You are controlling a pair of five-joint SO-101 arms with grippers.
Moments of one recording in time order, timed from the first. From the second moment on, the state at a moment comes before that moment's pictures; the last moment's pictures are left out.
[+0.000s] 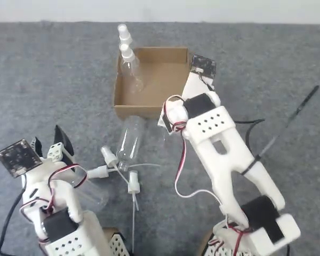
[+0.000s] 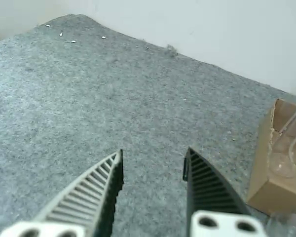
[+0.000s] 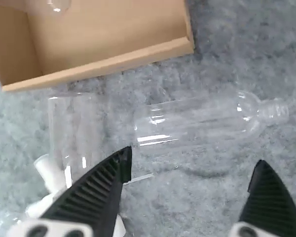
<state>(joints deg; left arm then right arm) -32.8 -102.6 86.5 52.8 11.7 -31.1 -4.7 11.4 74.1 -43.3</state>
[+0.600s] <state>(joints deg) -32.8 -102.6 86.5 52.8 11.7 -26.5 19.3 -0.3 73.6 -50.6</state>
